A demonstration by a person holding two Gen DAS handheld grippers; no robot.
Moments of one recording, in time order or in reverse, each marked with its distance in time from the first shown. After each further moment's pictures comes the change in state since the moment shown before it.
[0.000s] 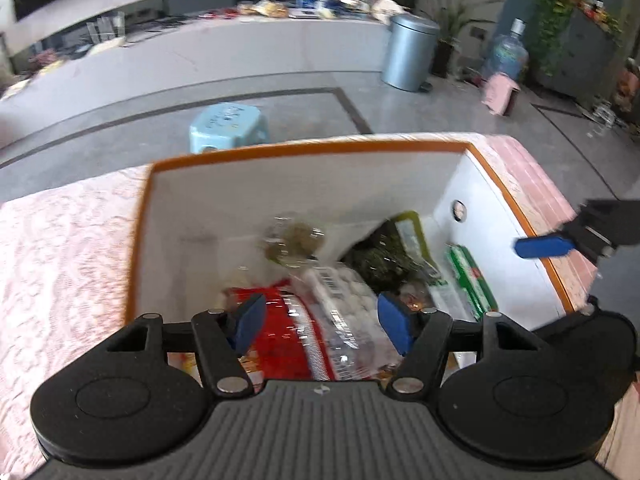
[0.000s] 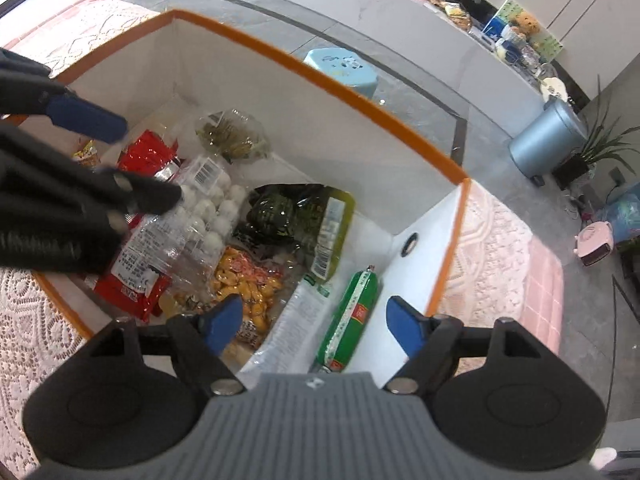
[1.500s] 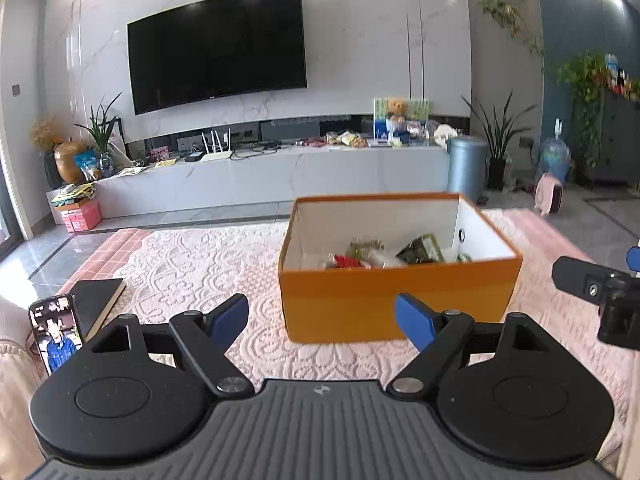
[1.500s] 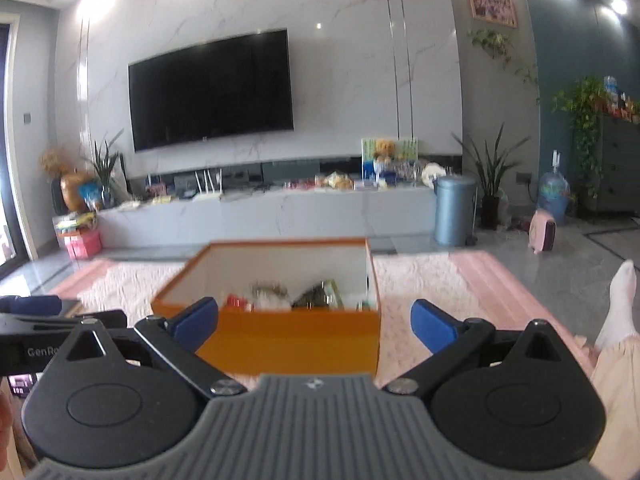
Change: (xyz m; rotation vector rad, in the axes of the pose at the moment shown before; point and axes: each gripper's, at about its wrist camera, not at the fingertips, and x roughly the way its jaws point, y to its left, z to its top) left arm -0.161 -0.042 -0.173 -0.035 -0.438 0.260; right arm -0.206 0.098 -0.222 0.565 -0.696 -0.072
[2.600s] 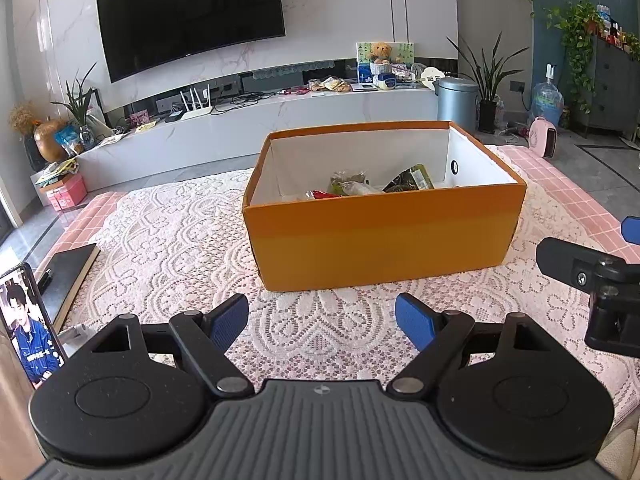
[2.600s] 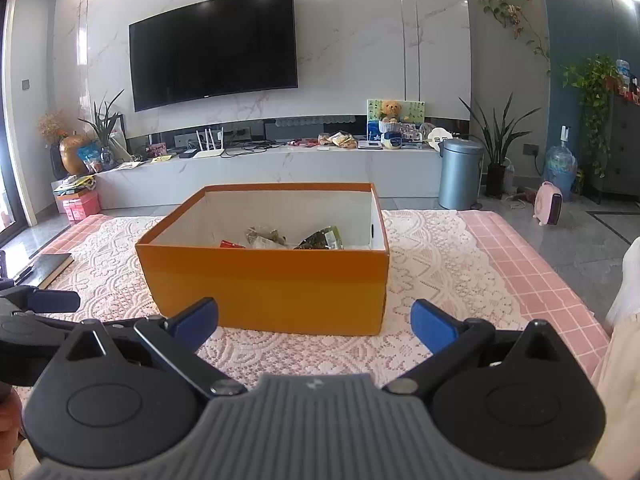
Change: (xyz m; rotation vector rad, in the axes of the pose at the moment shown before) left arm 0.026 -0.018 -0.026 0.056 0.155 -0.027; right arm 0.036 -0.004 -0.031 -0.030 0.101 0.005
